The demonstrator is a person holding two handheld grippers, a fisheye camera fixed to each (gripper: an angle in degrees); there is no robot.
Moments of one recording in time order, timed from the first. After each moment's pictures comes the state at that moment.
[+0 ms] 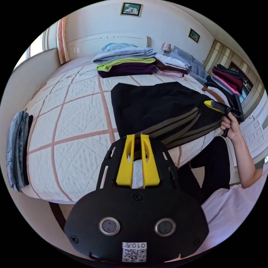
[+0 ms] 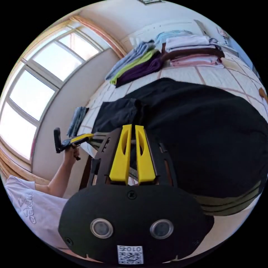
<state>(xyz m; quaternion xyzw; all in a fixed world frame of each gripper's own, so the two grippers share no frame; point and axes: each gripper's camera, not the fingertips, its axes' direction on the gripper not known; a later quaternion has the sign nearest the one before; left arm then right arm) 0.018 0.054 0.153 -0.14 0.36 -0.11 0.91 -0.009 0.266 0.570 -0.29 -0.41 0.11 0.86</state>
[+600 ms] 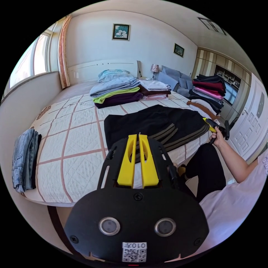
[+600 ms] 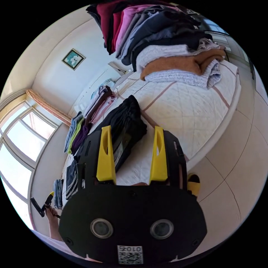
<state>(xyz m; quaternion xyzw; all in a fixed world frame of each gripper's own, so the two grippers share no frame) -0.044 0.038 0.069 -0.02 0.35 -0.11 0.93 0.166 0.388 0.533 -0.19 -0.15 0.39 0.89</state>
